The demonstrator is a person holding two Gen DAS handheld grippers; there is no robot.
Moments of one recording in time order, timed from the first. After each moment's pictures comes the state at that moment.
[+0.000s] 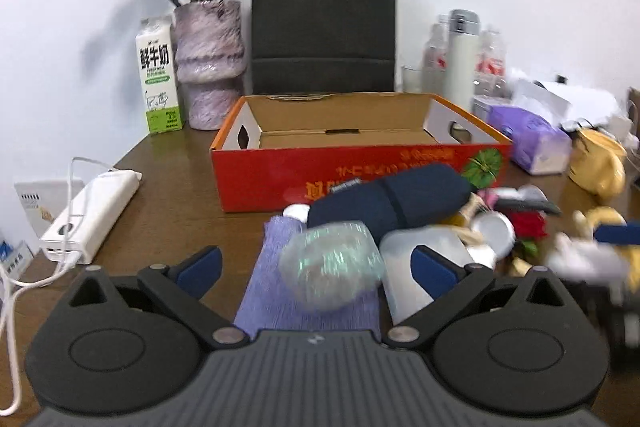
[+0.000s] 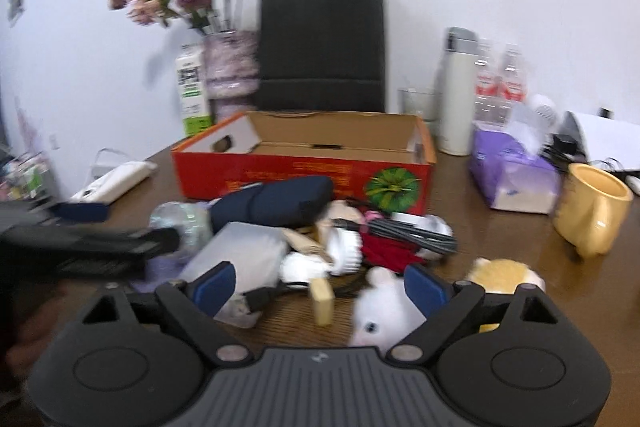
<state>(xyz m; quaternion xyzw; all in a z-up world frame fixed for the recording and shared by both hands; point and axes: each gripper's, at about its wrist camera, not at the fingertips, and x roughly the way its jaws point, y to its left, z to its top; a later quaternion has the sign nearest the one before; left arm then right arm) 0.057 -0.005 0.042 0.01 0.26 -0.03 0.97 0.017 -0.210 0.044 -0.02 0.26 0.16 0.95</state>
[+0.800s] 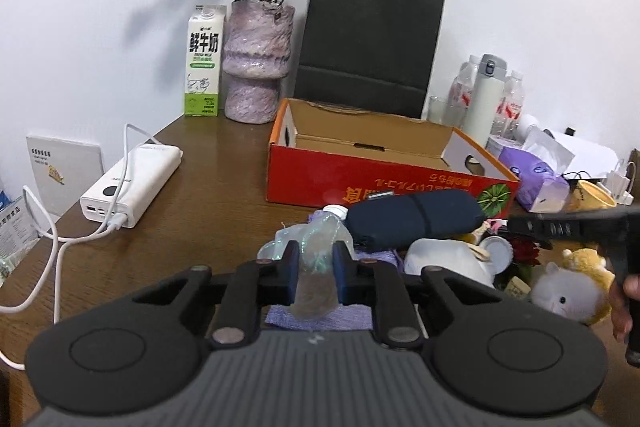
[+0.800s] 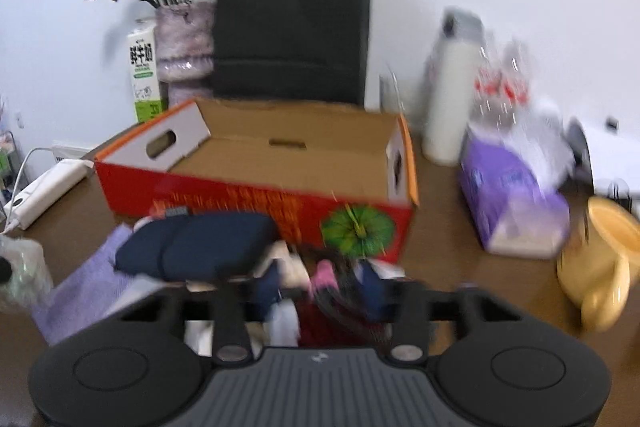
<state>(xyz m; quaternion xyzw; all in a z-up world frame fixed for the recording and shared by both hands) 0.013 0.048 0.056 -0.07 0.25 -0.02 0.97 0.116 -0.217 0.043 -0.04 0.30 0.12 0.94</state>
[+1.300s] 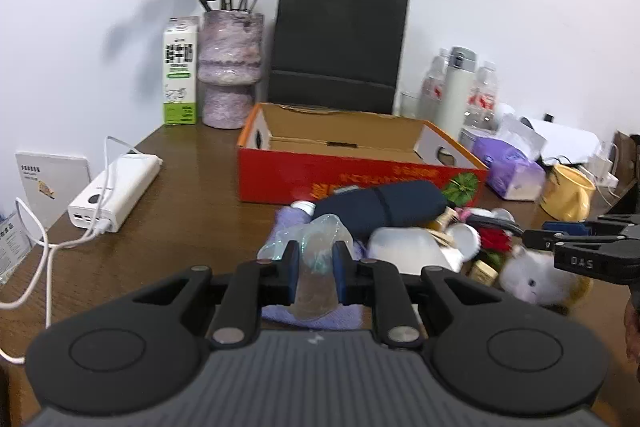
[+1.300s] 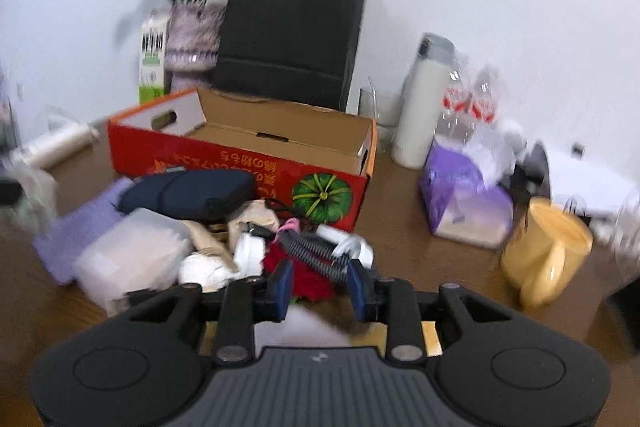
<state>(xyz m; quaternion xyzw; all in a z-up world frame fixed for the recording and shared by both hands) -0.007 0.021 0.062 -0.04 0.24 -0.04 0.97 0.047 -0.242 0.043 -0.08 0.27 0.11 0.95</state>
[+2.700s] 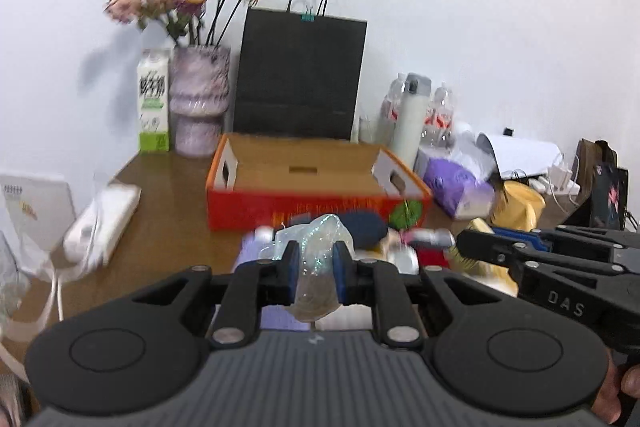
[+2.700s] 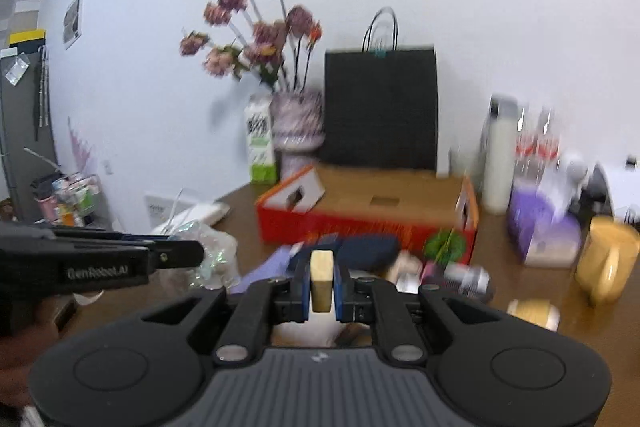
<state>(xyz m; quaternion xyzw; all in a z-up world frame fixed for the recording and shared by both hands) -0.022 0.009 0.130 -0.03 0.23 -0.08 0.97 -0.039 -0.200 0.108 -0.01 0.19 0.22 0.96</state>
